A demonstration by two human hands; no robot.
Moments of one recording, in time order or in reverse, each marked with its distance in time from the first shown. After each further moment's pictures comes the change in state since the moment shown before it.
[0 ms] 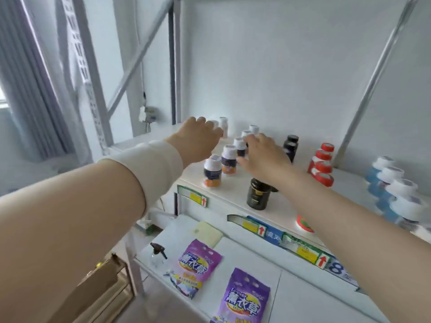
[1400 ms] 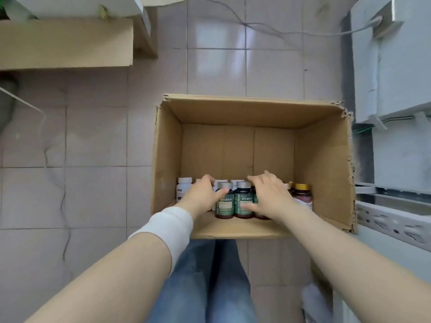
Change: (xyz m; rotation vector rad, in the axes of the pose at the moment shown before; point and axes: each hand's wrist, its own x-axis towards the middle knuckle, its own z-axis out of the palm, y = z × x) left_hand -0.426 -0.081 0.774 -1.520 -1.128 -1.630; right_hand 0.085 -0.531 0.757 -0.236 -1.237 -0.971
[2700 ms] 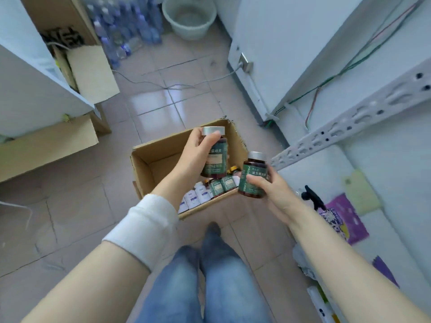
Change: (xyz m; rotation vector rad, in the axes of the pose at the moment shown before) left_hand -0.259 0.142 -0.059 -0.710 -0.097 0.637; right_hand -0.291 -0.033 -0.061 1.842 0.575 0.157
